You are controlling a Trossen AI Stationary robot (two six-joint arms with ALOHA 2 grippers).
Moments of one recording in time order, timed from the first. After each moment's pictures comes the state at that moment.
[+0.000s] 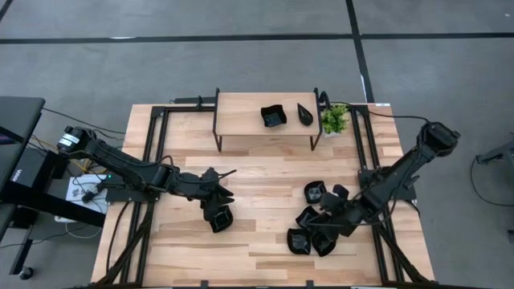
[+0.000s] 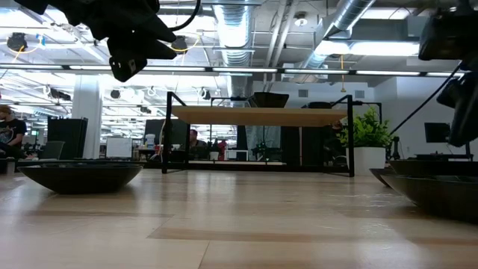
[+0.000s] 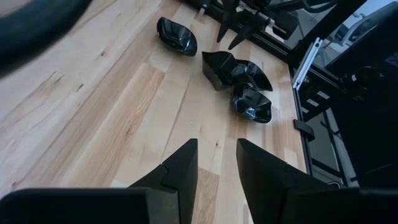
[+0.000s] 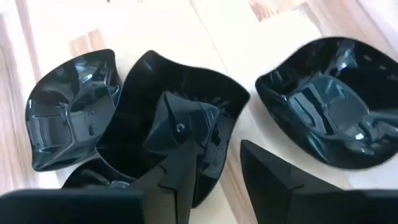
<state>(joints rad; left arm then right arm) -0.37 1.17 0.60 0.09 -0.24 -0.61 0.72 1.20 0.60 -0.51 0.40 1.07</state>
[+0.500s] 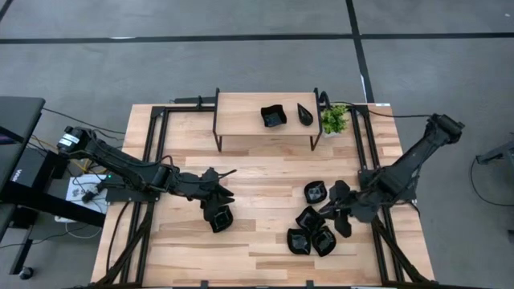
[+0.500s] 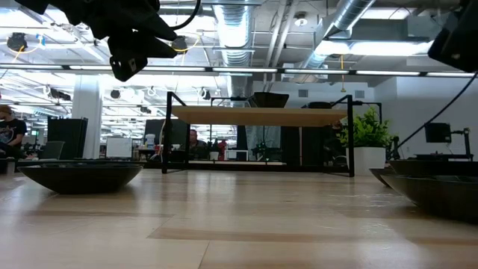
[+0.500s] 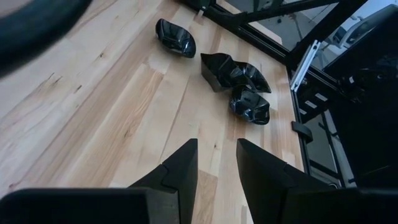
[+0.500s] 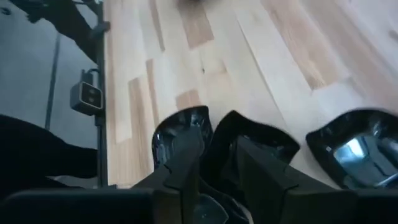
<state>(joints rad) -0.37 1.17 0.60 0.10 -0.24 -0.61 0.72 0.91 0.66 -0.52 0.39 0.96</state>
